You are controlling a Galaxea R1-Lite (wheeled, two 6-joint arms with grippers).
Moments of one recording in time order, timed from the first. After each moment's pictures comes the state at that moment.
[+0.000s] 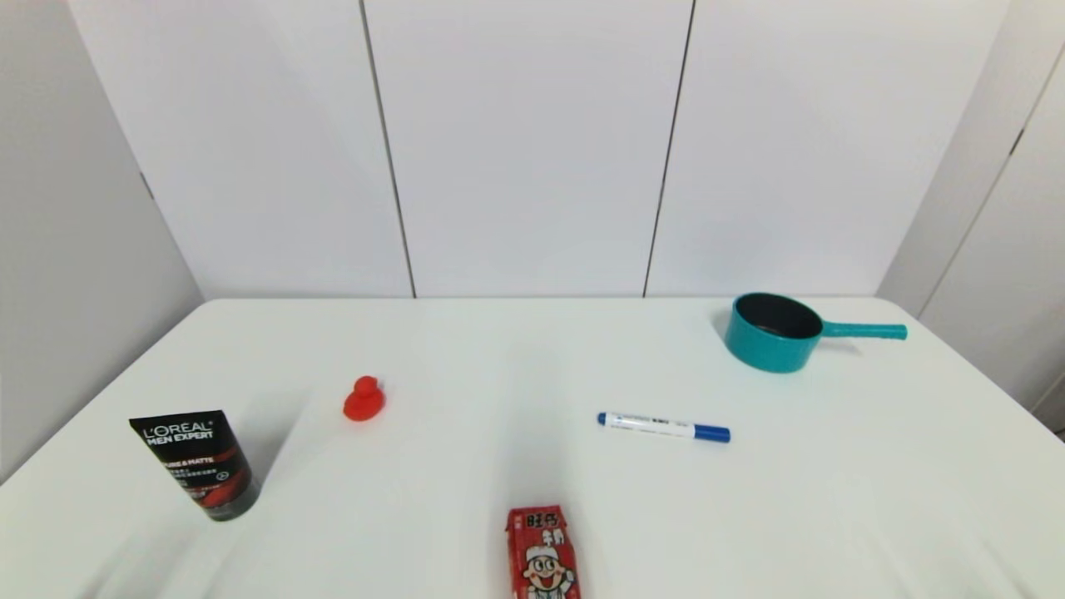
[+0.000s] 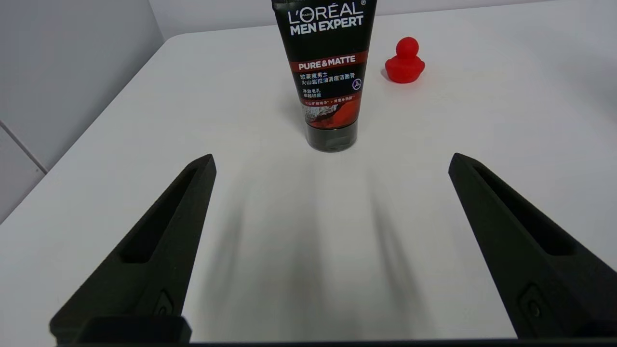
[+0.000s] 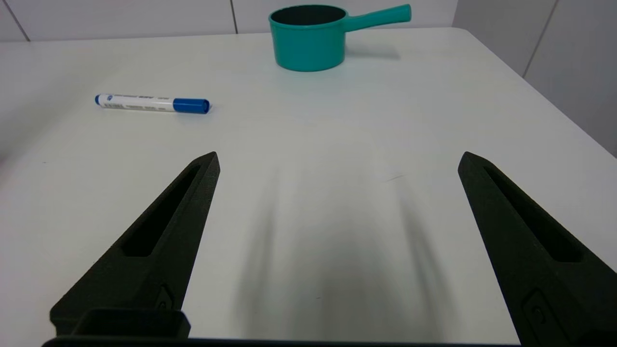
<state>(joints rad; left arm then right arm) 0.00 0.00 0.00 0.01 -0.03 0.10 0.00 0.00 0.00 0.00 -0.02 0.02</state>
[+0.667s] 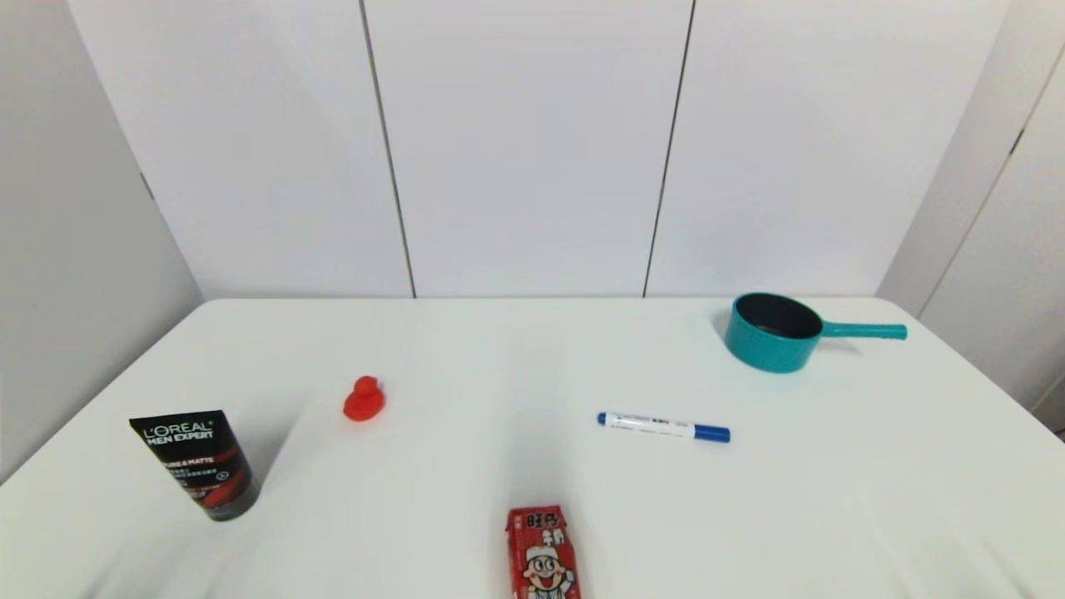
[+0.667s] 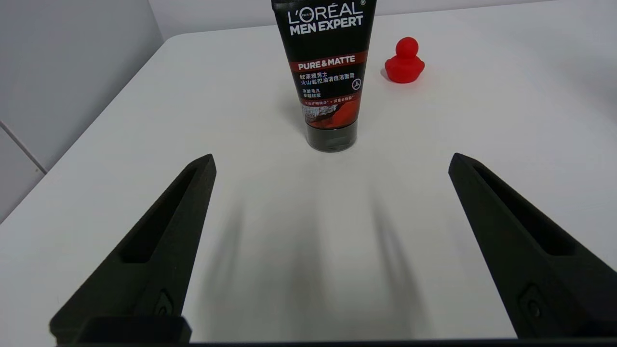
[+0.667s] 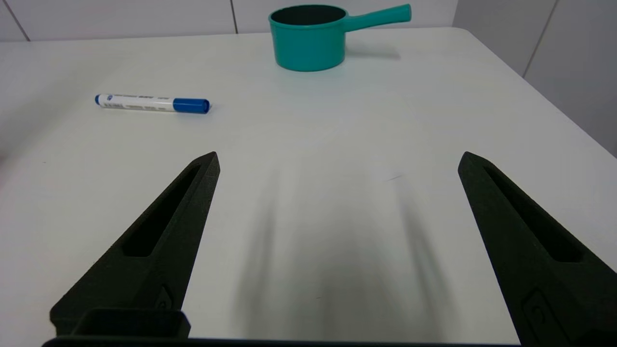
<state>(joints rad) 0.00 0.00 0.00 0.01 -0.03 0.10 0.00 0.00 0.00 0.00 -0.02 0.02</state>
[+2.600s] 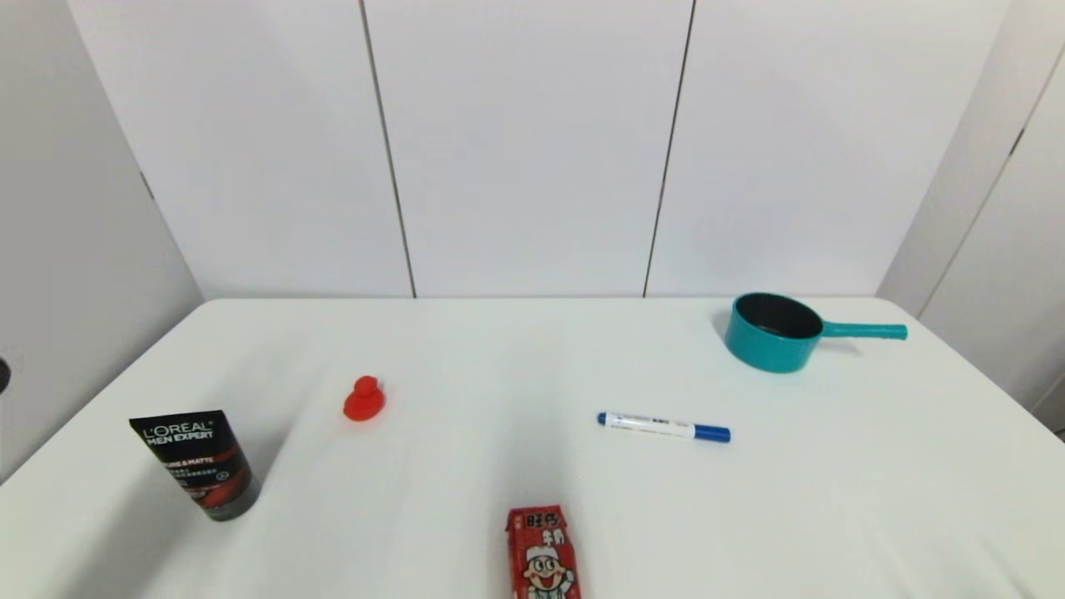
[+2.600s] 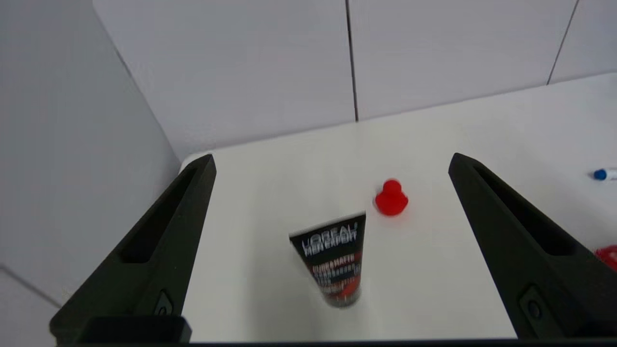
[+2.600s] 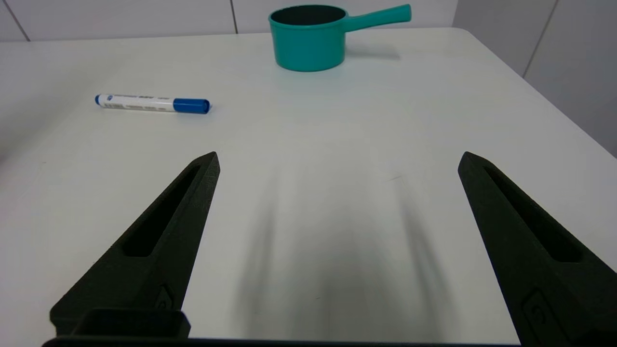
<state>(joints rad) -0.09 0.62 -0.65 0.01 -0.04 0.19 0.00 0.00 0.00 0.00 -0.02 0.02</state>
